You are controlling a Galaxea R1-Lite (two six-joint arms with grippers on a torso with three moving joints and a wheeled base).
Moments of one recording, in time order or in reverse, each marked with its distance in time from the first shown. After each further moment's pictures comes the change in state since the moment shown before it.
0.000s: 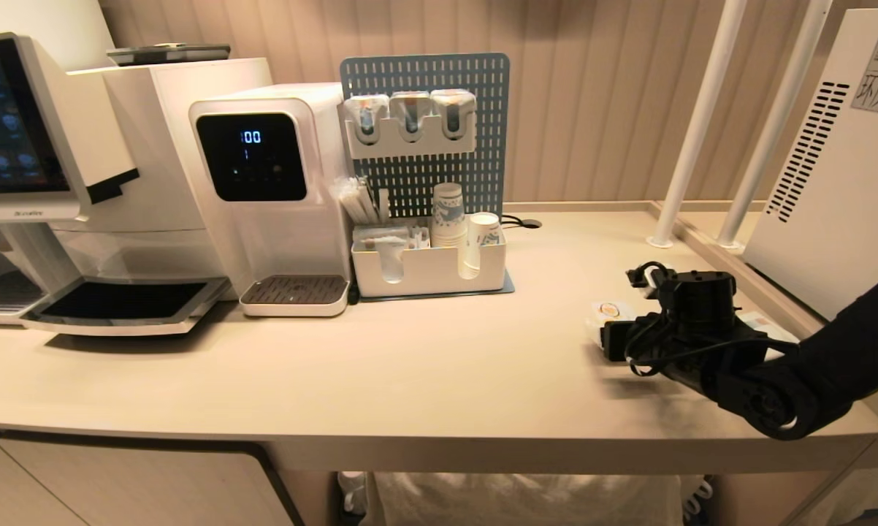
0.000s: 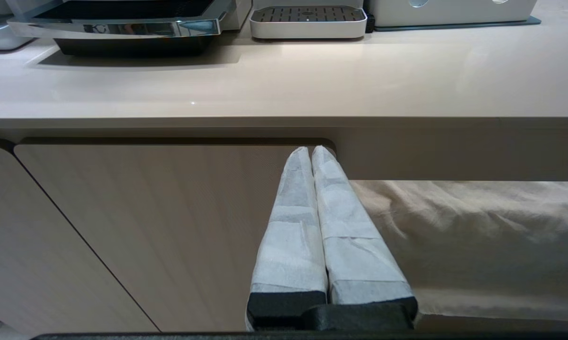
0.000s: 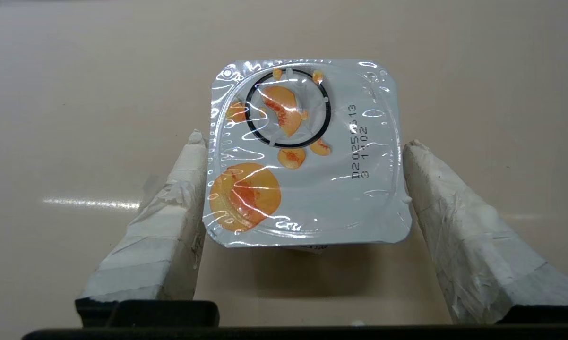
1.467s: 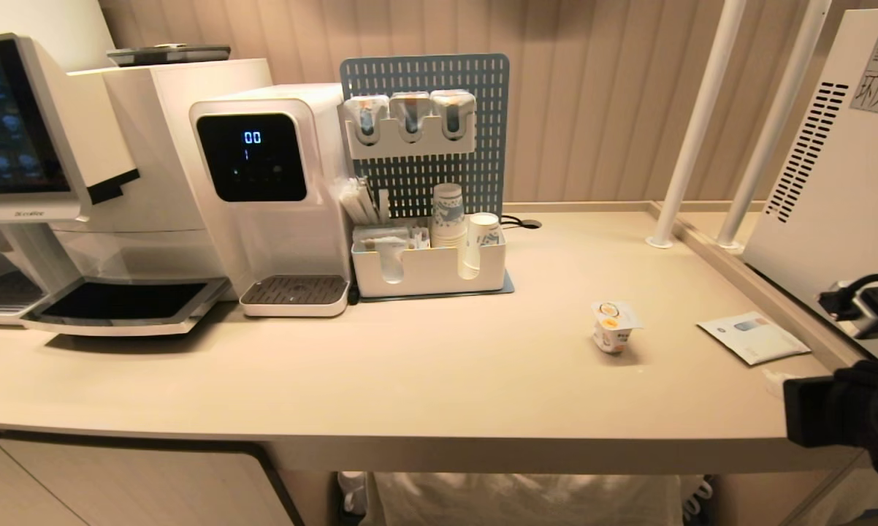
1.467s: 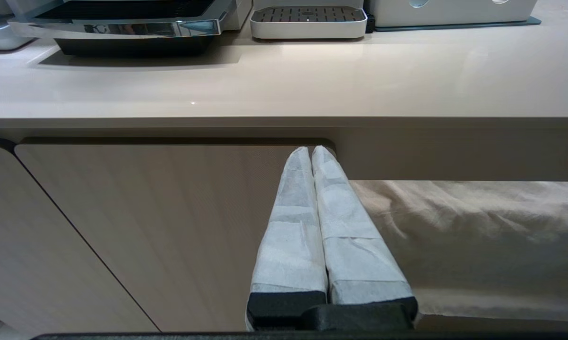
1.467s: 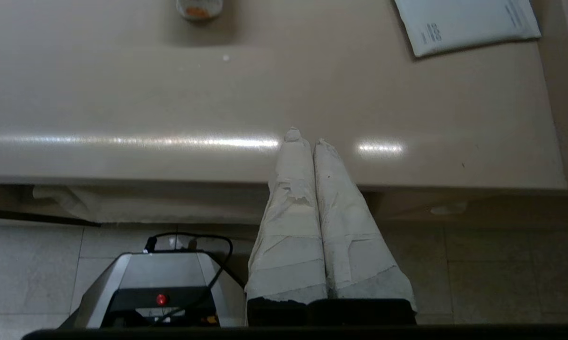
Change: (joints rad) left arm 0.000 0.000 0.000 0.000 0.000 0.000; right arm -0.009 -0.799 0.227 0.733 -0.086 -0.027
